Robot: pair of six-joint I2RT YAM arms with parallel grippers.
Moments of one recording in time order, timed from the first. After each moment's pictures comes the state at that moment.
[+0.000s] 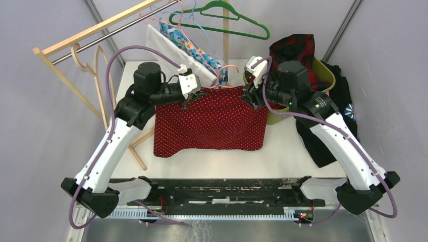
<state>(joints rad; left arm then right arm) -0.47 1.19 1.43 -0.51 0.74 0.59 0.59 1.24 1.54 -0.69 -0.27 -0.29</state>
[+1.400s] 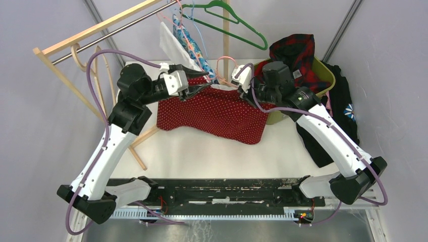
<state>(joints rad) -0.48 1.13 1.39 -0.17 0.79 0.46 0.60 1.34 1.51 -0.69 -0.29 -0.50</state>
